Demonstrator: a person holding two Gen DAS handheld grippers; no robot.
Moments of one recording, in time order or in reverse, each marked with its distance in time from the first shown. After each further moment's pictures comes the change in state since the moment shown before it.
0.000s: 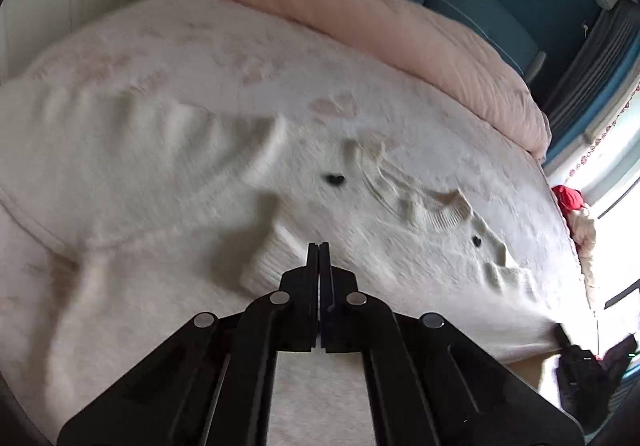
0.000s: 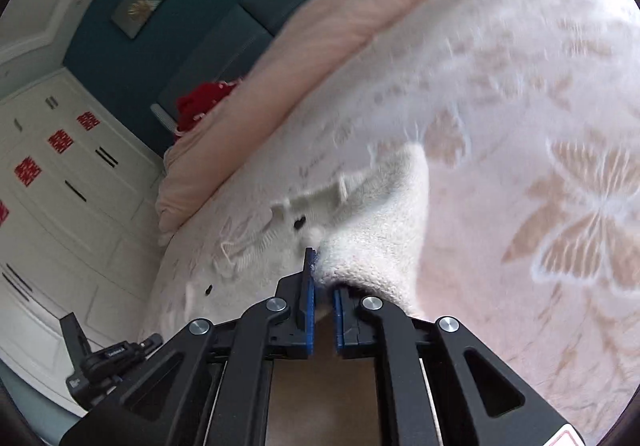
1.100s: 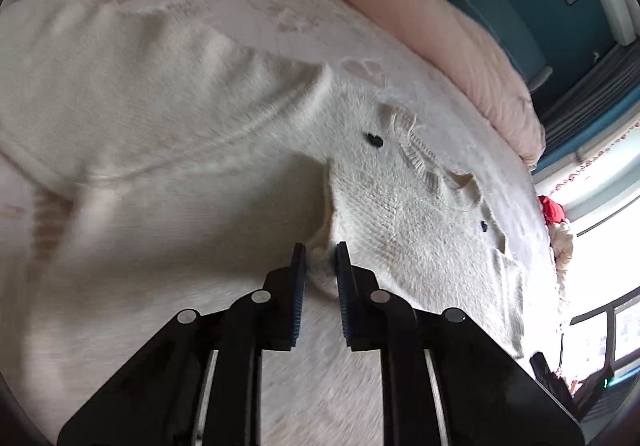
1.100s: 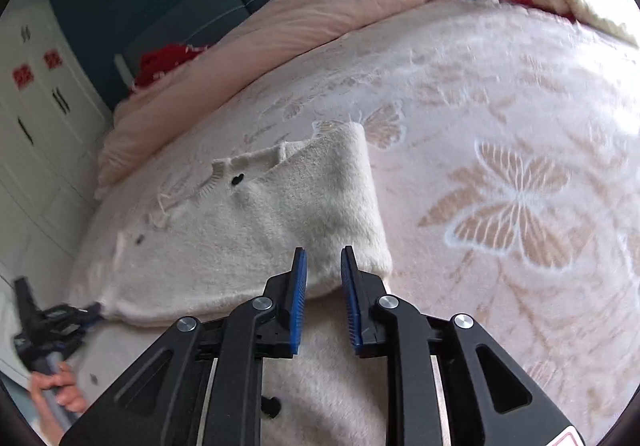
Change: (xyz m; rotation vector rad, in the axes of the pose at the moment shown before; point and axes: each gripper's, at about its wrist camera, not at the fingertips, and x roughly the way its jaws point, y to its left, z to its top) left arm 0.008 0.052 -0.022 -0.128 0.093 -0.098; right arm -0.017 0.011 -0.021 -0.191 0.063 -0.271
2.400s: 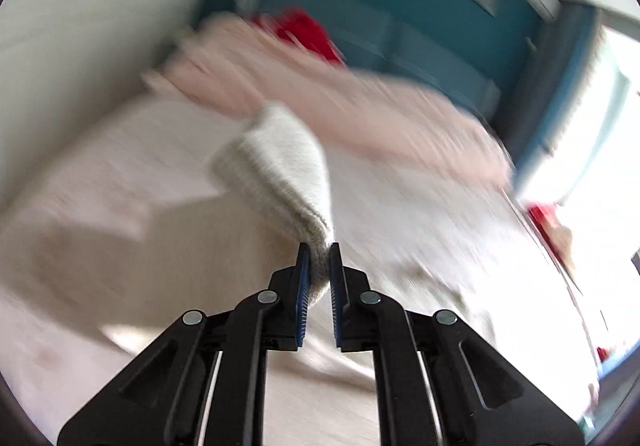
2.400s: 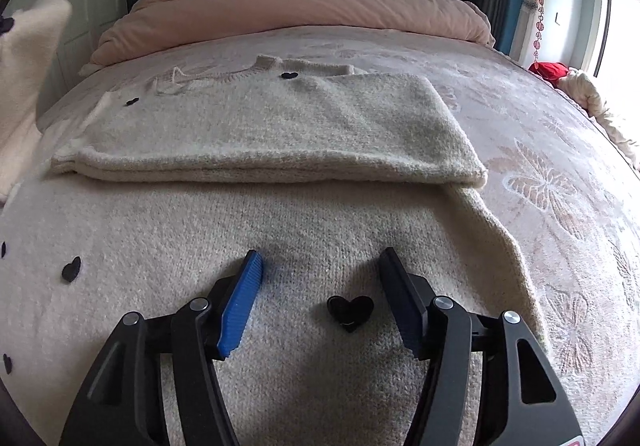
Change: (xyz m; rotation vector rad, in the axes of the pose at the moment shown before) left arm -0.118 -0.083 0.044 0.296 -0.243 -0.035; right arm 0.014 0.078 -0.090 -0.341 0.025 -0.175
